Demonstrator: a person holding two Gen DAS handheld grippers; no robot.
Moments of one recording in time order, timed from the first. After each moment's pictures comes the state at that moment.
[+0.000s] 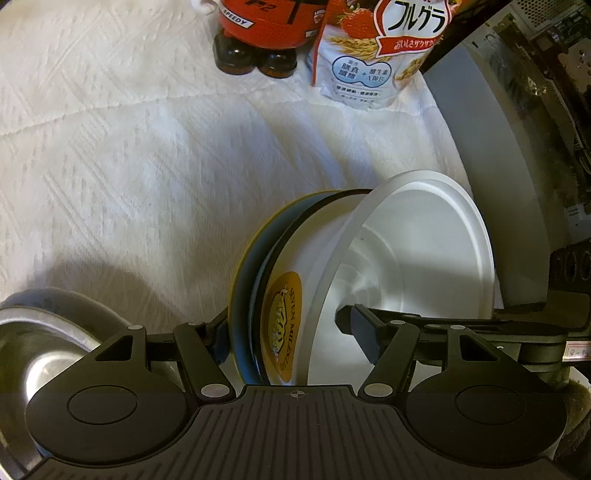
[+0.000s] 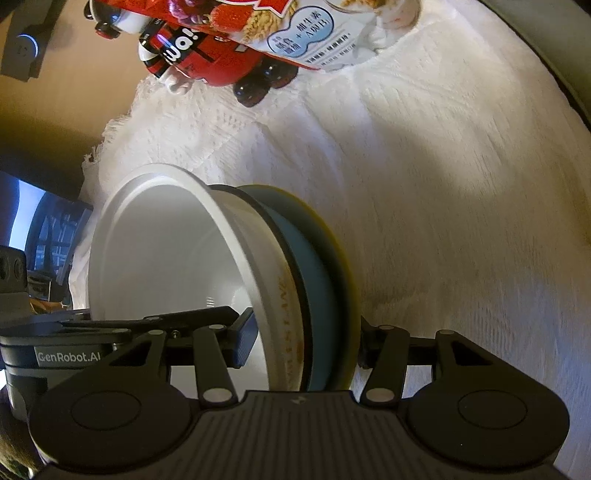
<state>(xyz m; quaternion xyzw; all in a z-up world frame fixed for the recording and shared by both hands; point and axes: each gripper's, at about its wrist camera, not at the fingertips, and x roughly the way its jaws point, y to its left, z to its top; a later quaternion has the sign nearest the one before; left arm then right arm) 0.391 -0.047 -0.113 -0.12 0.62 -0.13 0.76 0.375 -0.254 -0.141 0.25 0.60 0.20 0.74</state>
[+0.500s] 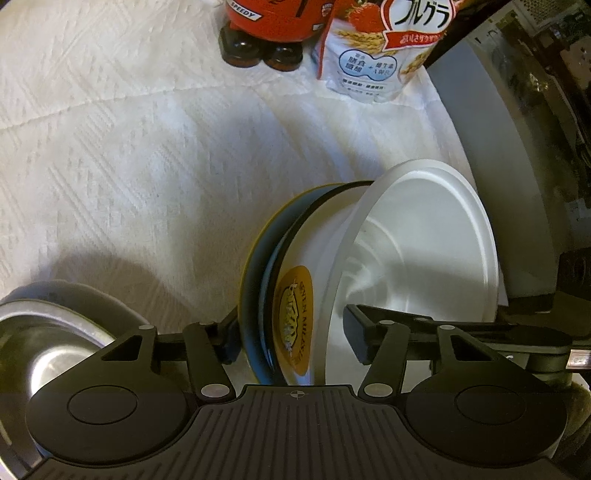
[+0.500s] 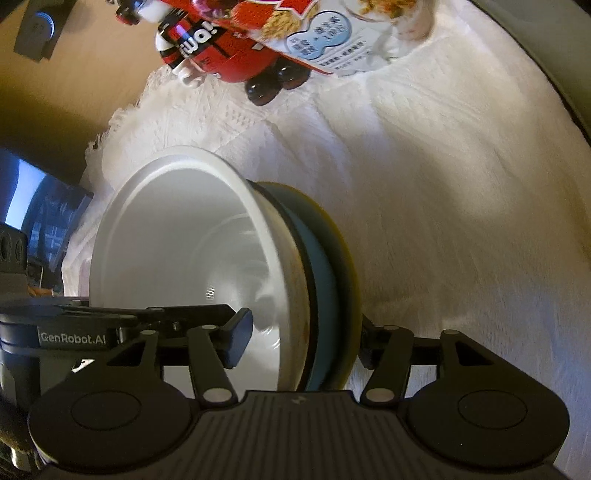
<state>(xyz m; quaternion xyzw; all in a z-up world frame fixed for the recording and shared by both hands) 0.387 -0.041 -0.114 -0.11 0.63 -0.14 0.76 0.367 -0.253 -0.133 0.23 0.59 0.20 0.75</state>
